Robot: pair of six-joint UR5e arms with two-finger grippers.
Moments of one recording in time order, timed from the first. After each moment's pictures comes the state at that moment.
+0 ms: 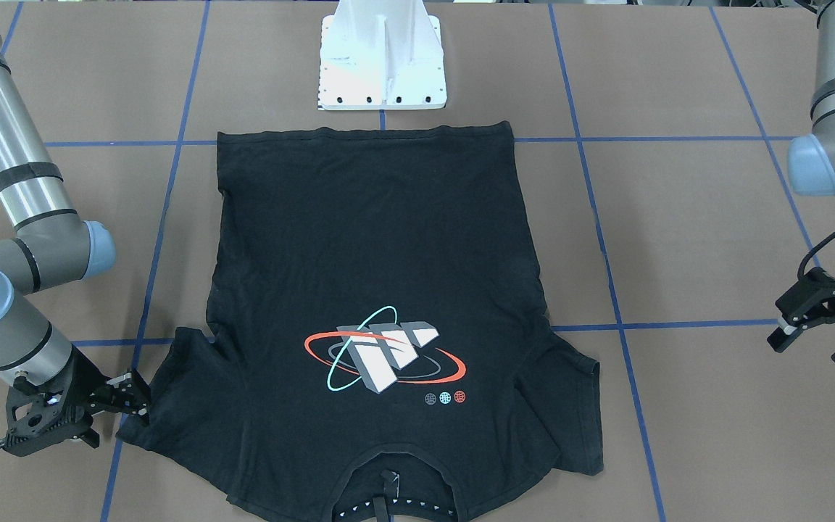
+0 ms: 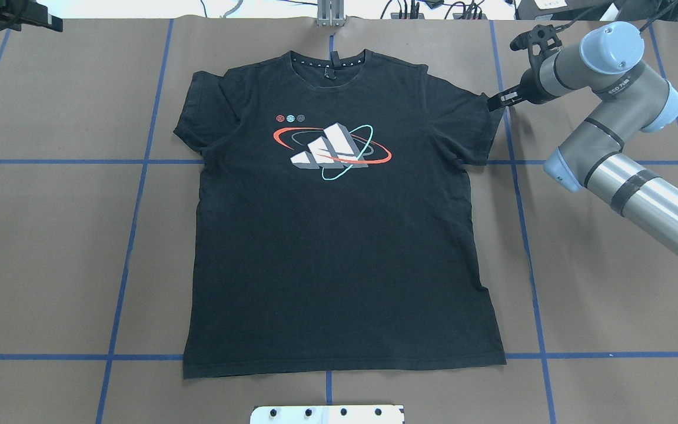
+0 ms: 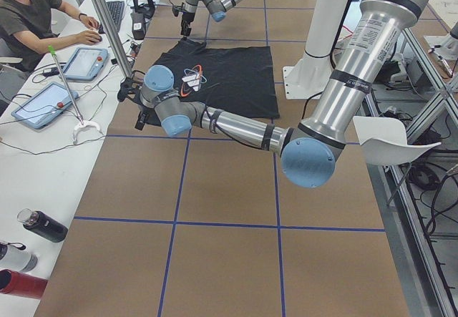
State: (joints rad) left arm -1.27 -1.98 -1.40 -2.39 -2.24 -0.75; right arm 0.98 -0.97 0.95 -0.64 2.02 0.60
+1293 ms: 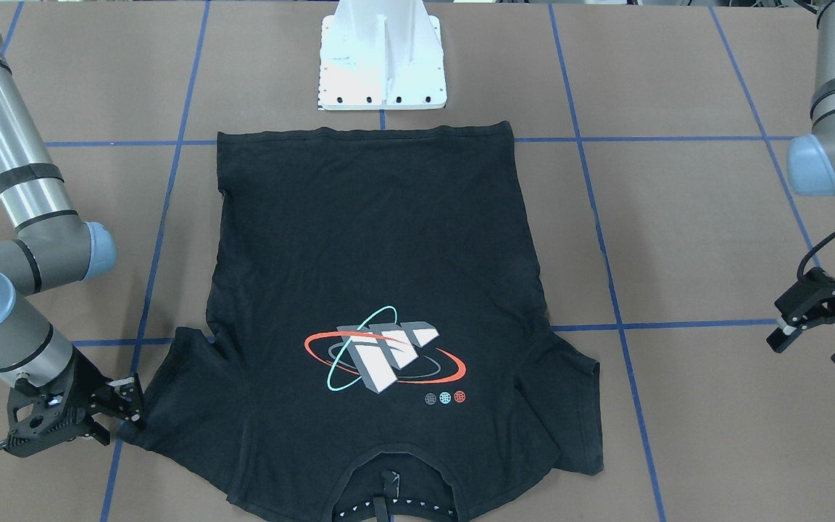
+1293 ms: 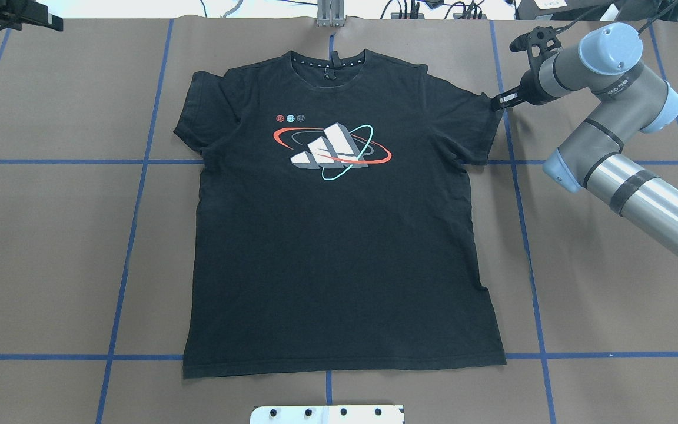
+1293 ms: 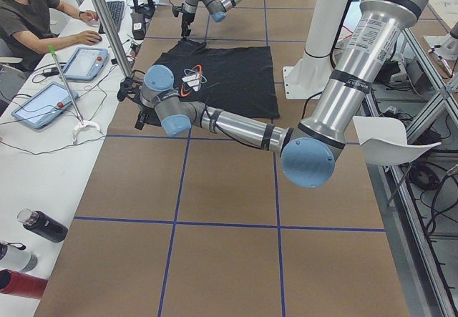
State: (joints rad) left arm -1.27 -1.98 -1.40 -2.39 -2.24 -0.75; right arm 0.98 -0.97 0.94 -0.64 2.01 0.60
